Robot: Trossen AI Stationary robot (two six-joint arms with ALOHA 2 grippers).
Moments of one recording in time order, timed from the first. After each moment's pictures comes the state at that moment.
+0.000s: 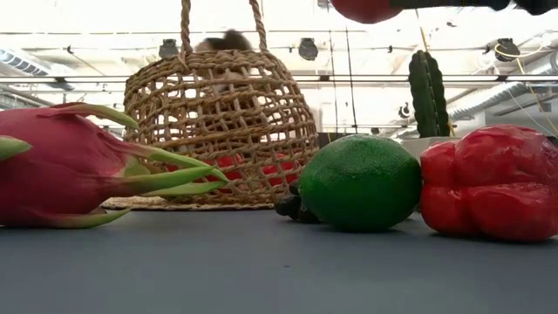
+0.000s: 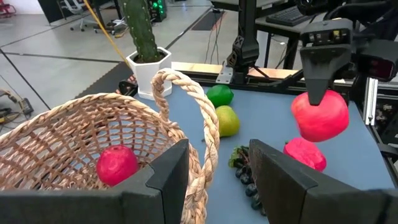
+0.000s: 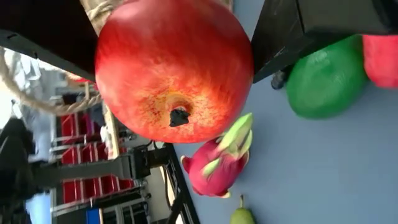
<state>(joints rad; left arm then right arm) -0.56 1.06 1.02 -0.39 -0.79 -0.28 0.69 1.50 0.99 -0.10 0.76 -0.80</state>
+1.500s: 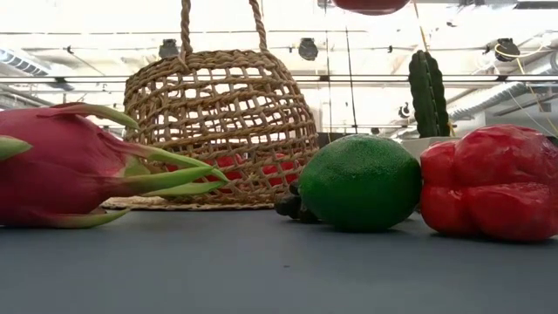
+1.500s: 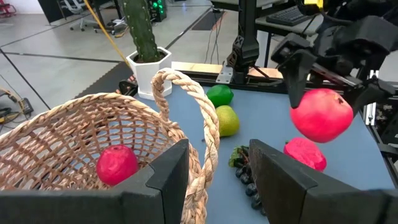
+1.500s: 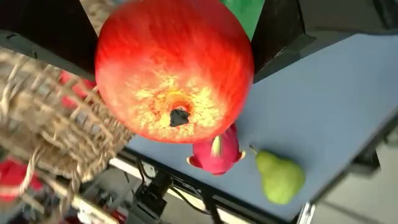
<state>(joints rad) -0.56 1.06 1.02 -0.39 -0.79 -0.28 0.69 1.50 0.99 -0.10 0.75 0.00</state>
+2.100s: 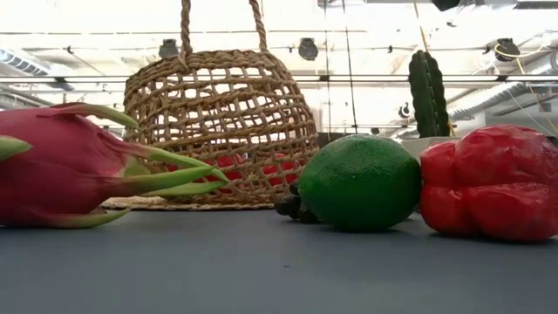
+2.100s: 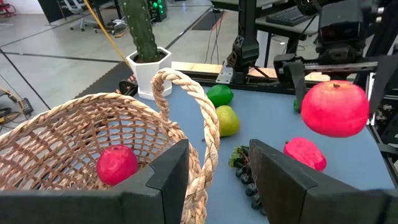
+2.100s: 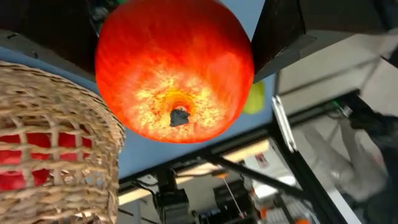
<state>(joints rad) -0.56 1.06 1.02 -0.39 -0.79 -0.28 0.69 1.50 0.99 0.04 0.75 0.68</state>
